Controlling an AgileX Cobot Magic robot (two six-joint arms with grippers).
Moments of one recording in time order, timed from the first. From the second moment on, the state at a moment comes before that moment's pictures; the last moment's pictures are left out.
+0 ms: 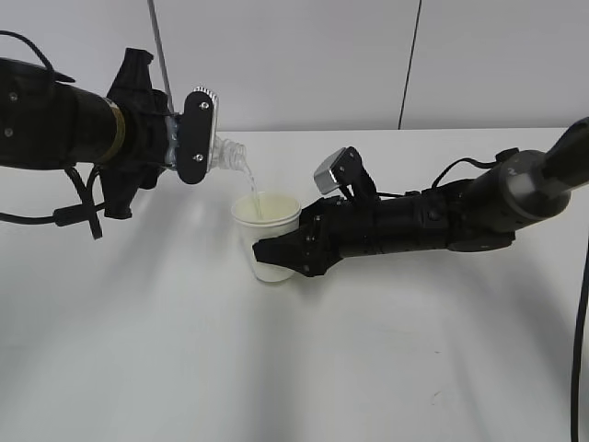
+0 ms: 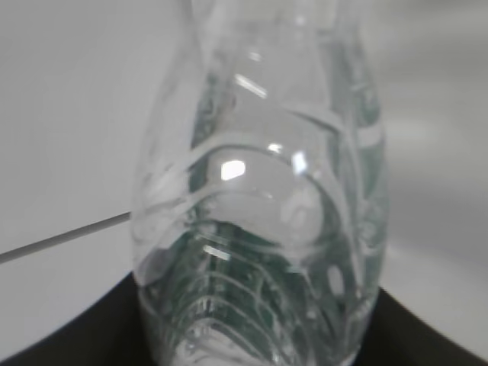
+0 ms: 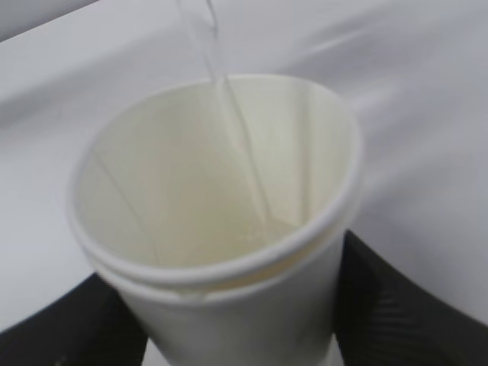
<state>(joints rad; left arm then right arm) -0.47 1.75 -1.08 1.54 0.30 -0.07 0.24 2.29 -1.26 -1.29 -0.93 0.83</state>
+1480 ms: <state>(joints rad) -0.48 1.75 -1.08 1.58 0.33 -0.07 0.24 2.29 -1.26 -1.29 -0.93 0.83</state>
